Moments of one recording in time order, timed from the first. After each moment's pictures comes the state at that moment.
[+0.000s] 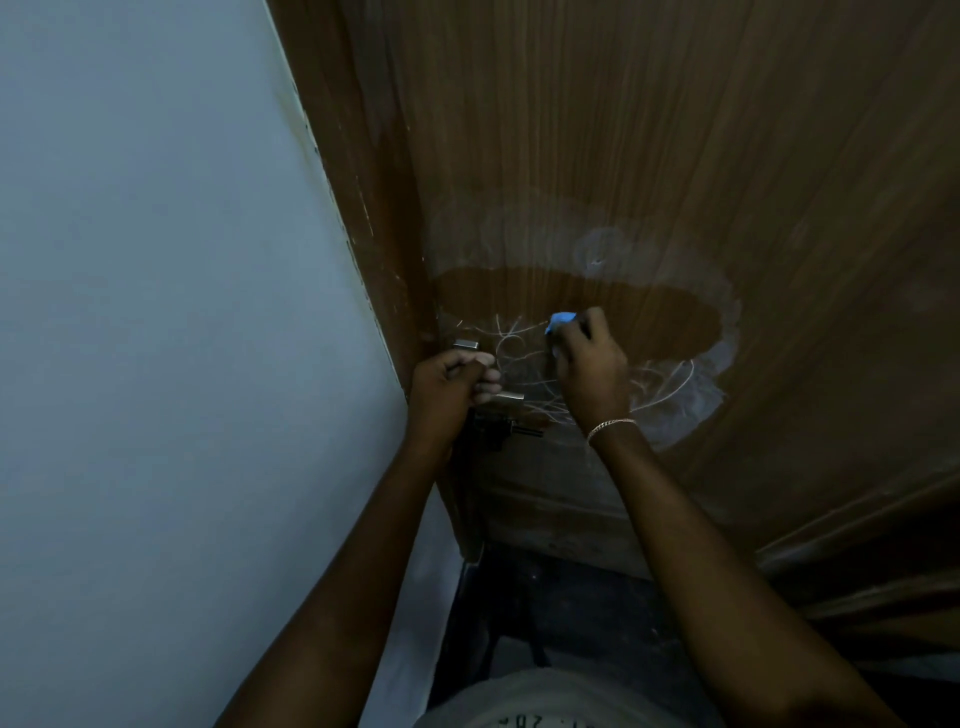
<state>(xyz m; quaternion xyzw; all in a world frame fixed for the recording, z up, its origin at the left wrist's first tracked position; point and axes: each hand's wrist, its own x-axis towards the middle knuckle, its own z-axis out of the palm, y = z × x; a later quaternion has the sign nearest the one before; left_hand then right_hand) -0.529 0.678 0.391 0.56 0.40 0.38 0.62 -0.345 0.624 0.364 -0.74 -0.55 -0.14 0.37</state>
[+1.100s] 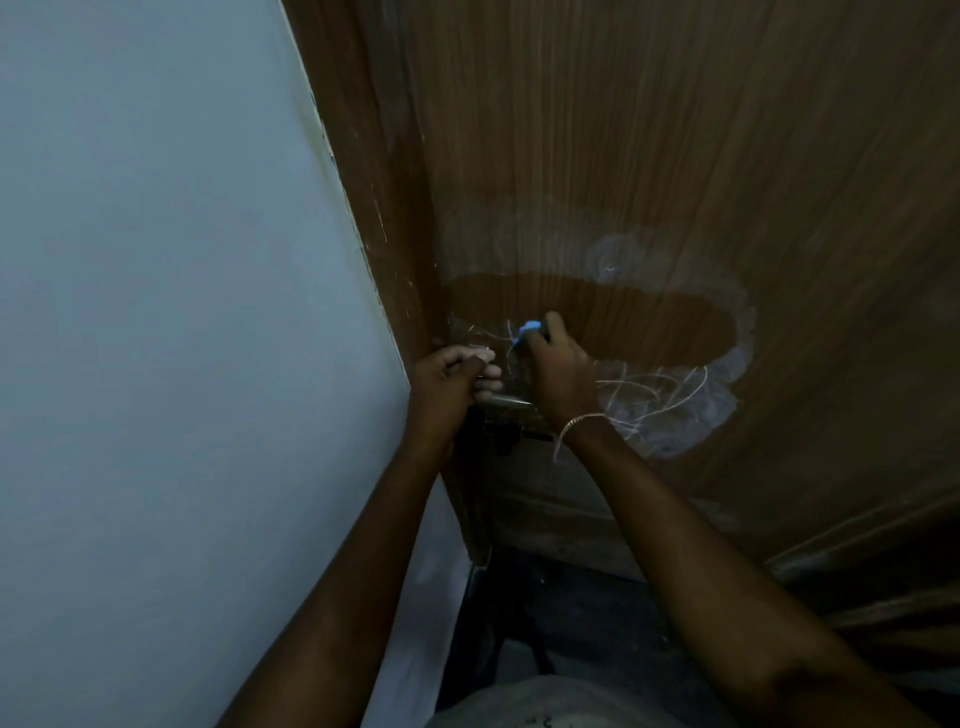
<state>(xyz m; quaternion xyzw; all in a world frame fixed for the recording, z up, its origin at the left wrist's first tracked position) -0.538 0.688 0.400 0.55 0.40 0.38 0.62 -0.375 0.656 0.359 -0.73 -0.59 -0.12 0.32</state>
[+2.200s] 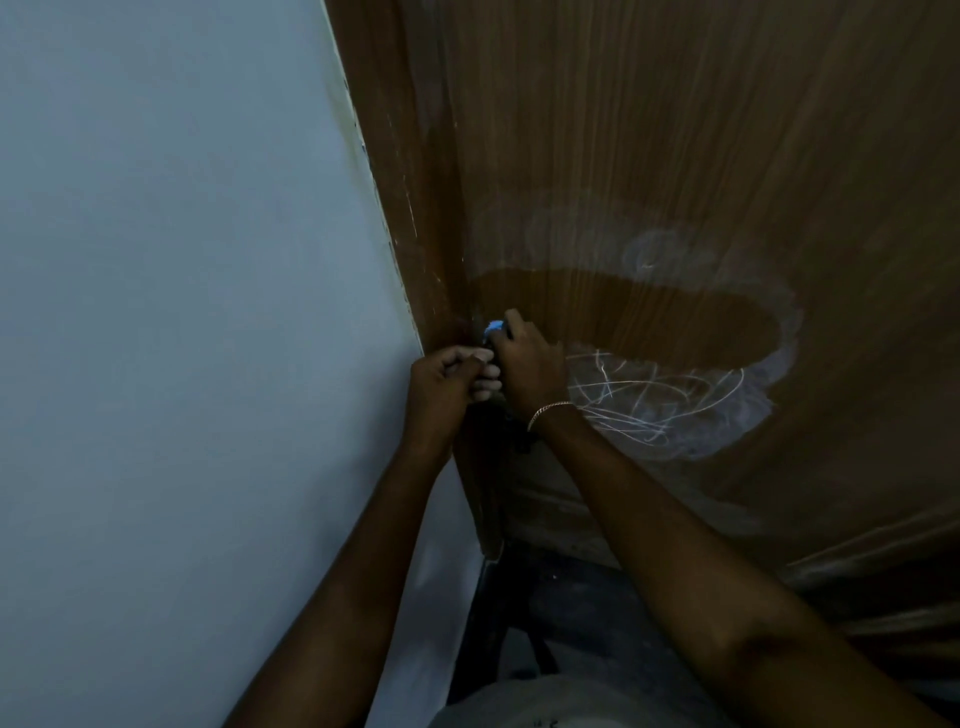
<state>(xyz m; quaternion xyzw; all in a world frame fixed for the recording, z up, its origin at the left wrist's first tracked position) -0.562 0.705 0.395 0.55 0.42 0.39 0.61 -0.423 0.707 0.354 -0.76 -0.62 -0.11 0.19</state>
